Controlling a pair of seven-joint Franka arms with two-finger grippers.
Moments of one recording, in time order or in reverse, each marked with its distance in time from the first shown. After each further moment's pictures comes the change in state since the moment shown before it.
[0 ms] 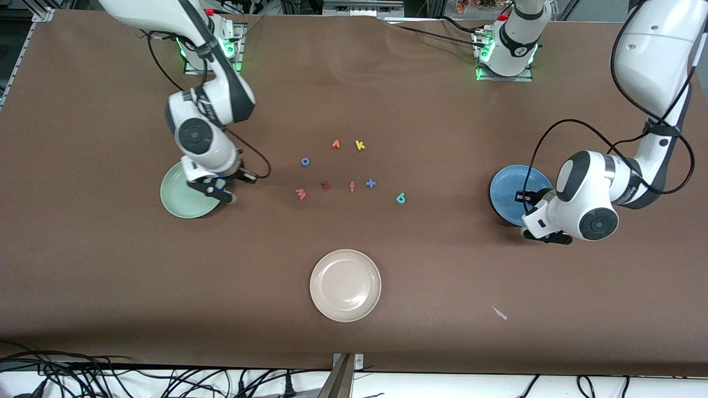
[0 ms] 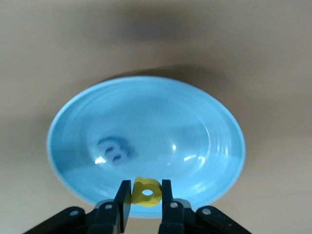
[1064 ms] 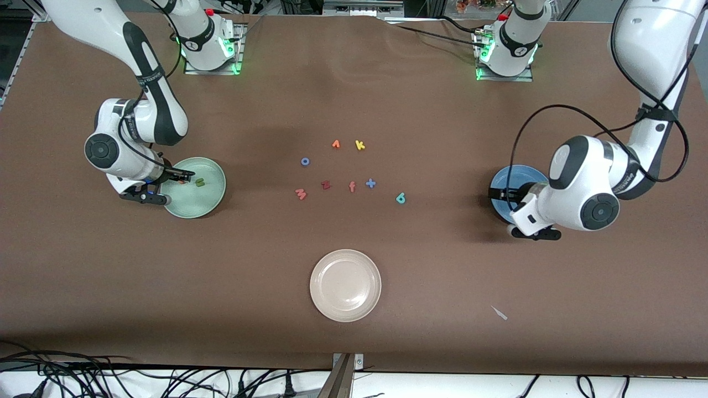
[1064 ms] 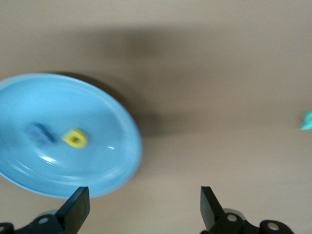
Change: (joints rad) left arm -0.004 -0.113 -0.140 0.017 -0.187 -0.038 -0.218; right arm -0.044 0.033 -0.276 -0.126 0.089 0.103 -0.586
